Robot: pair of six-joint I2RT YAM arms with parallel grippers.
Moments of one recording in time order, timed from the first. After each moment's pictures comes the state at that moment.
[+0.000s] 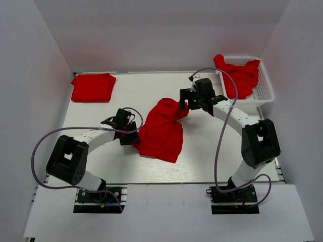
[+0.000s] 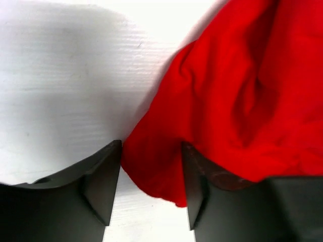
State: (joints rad) left arm -0.40 1.48 0.76 -0.39 0.07 -0.57; right arm 0.44 1.68 1.23 -0.24 -0.09 0.19
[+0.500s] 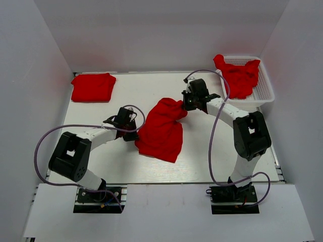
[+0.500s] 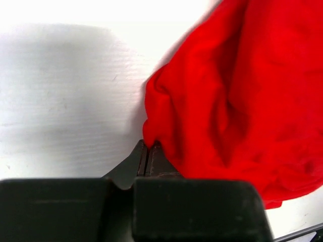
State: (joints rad) left arm -0.41 1.52 0.76 -0.28 0.07 -0.58; right arm 0.45 1.82 1.30 -0.25 -0.11 0.18
